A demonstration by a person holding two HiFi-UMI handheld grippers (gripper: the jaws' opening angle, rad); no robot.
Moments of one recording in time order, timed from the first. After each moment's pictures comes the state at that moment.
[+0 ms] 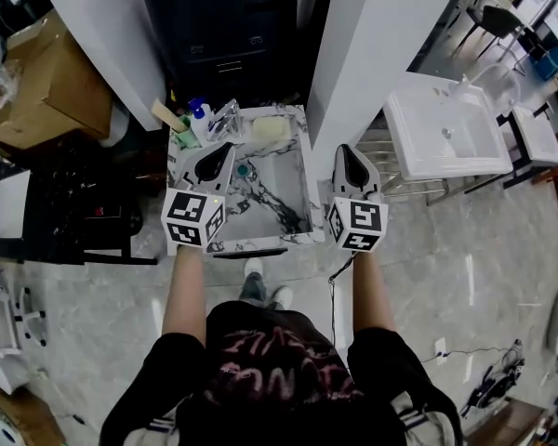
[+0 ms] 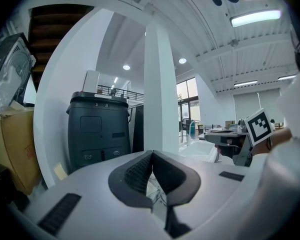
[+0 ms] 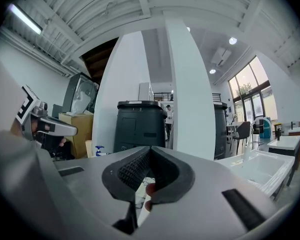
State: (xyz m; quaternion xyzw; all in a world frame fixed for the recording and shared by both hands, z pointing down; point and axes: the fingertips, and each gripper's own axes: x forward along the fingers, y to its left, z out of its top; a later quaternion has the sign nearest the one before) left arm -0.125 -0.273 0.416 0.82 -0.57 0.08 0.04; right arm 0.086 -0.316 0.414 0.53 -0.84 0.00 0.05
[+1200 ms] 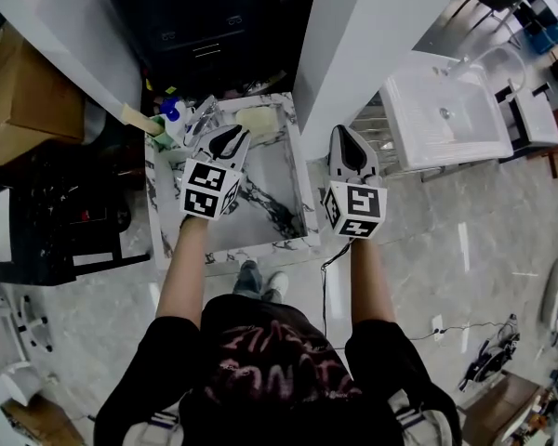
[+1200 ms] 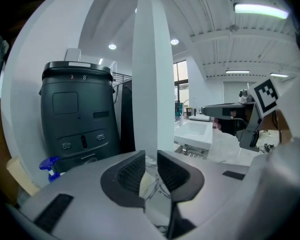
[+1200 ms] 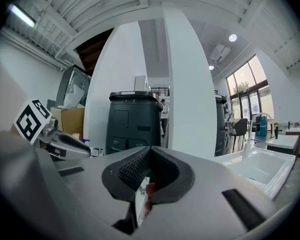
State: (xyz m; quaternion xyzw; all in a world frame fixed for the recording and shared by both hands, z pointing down) left arm -0.087 -0.381 0.506 0.84 -0.50 0.18 0.08; right arm 0.086 -0.390 0.443 0.55 -0.83 0.02 0.08
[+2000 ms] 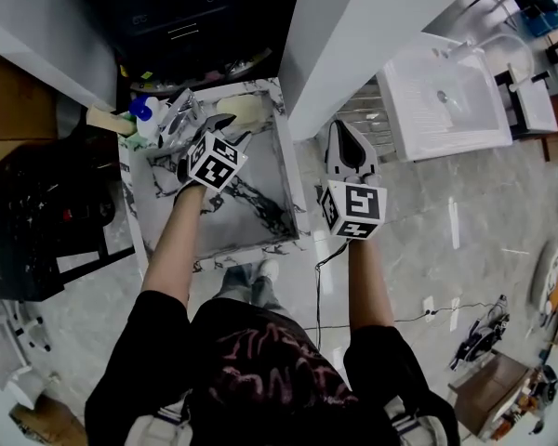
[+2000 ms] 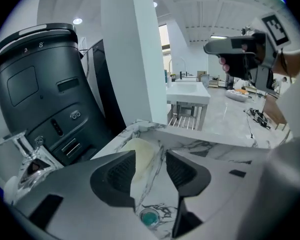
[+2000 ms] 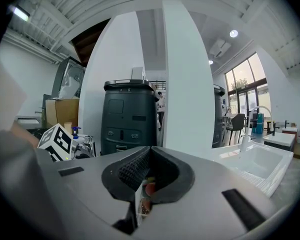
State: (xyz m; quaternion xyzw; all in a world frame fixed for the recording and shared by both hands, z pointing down) left arm -0.063 -0.443 0.658 0.84 -0.39 0.37 0.09; right arm 0.097 -0.424 0.491 0.56 -0.82 0.04 0.11
